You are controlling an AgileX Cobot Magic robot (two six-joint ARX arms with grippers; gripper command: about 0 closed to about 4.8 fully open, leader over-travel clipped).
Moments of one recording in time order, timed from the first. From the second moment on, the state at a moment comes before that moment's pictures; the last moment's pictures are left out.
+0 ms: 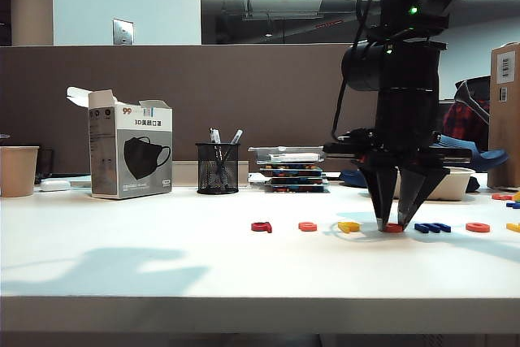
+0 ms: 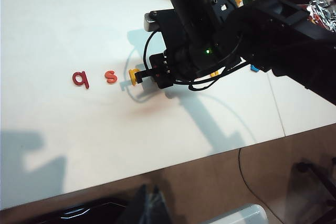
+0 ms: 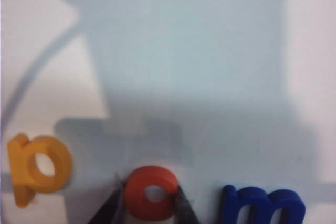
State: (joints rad) left arm -1.04 1.32 1.73 -1.13 -0.26 -0.82; right arm 0.37 2.01 1.50 -0.88 -0.02 0.20
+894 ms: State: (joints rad) left arm -1.04 1.32 1.73 -1.13 -0.26 -0.82; right arm 0.37 2.02 1.60 -0.94 -0.03 0.21
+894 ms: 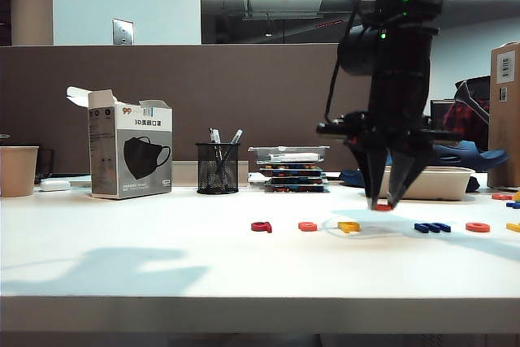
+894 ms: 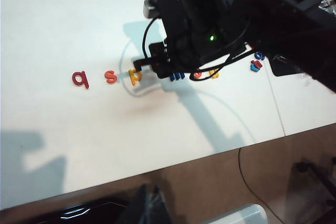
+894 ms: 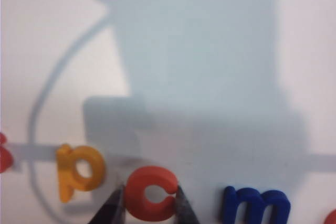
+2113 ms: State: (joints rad) left arm -1.04 1.32 1.73 -1.13 -0.26 -0.82; right arm 0.50 1.67 1.65 -1.16 0.04 0.47
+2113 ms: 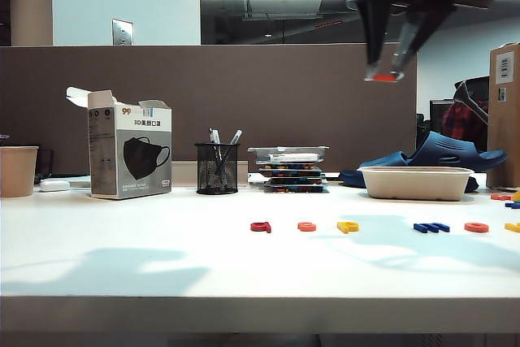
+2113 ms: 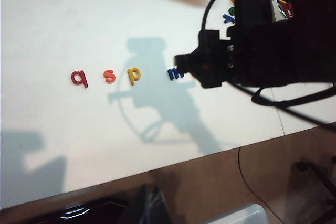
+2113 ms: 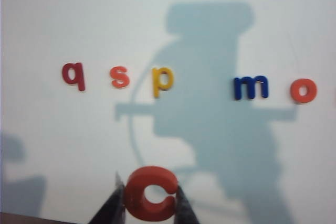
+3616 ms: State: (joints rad) left arm -1.04 1.32 1.73 -1.13 -0.26 -0.82; right arm 0.74 1.80 1.19 -0.74 0.07 0.67
